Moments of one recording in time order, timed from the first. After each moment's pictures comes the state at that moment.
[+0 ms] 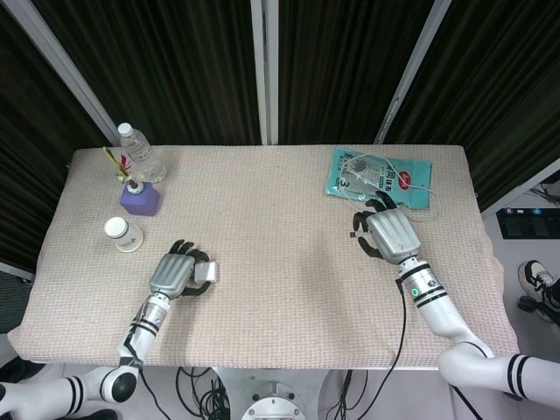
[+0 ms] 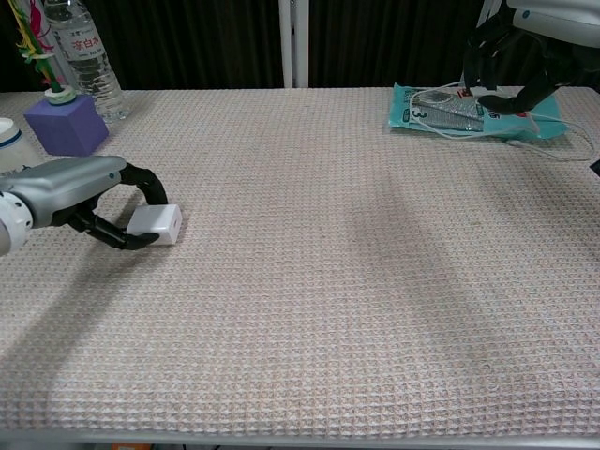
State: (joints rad) left arm -0.55 -1.63 -0.14 -1.46 1.12 1.01 0.36; right arm 0.67 -1.29 0.20 -1.69 -1.15 1.06 -0.36
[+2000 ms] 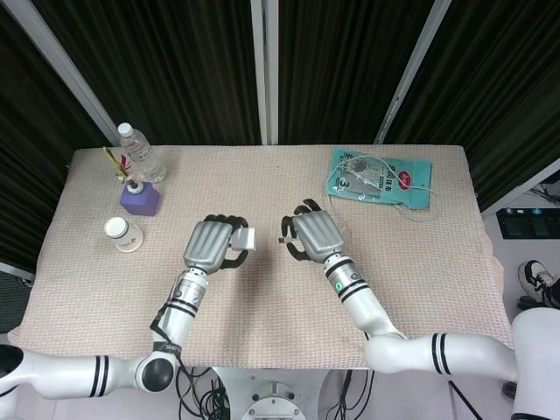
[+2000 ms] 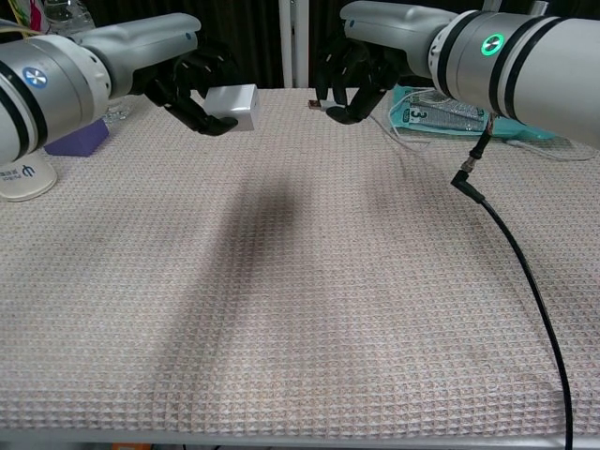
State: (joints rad) left arm -0.79 -1.63 -0.35 -1.83 0.78 1.22 0.75; right arm 0.96 -1.56 0.33 -1.74 -0.70 1.05 -0.60
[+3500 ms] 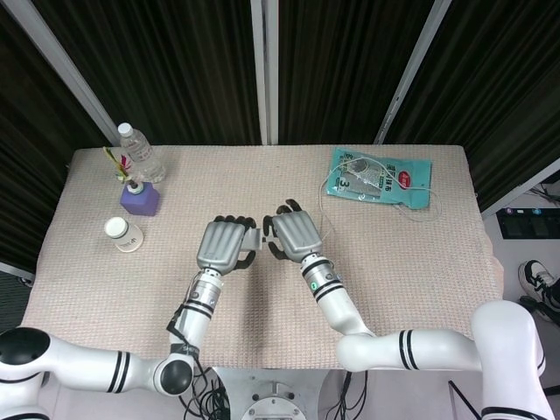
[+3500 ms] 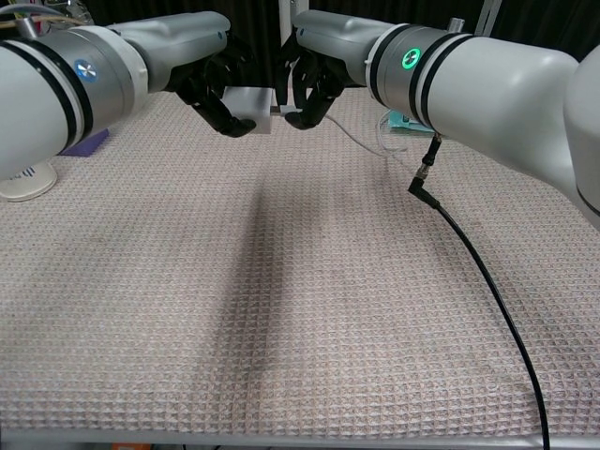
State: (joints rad) left arm -0.93 -1.67 -0.34 -1.86 0.63 1.36 0.86; right arm 1.06 -1.69 0.34 -1.65 -0.62 1.12 -0.65
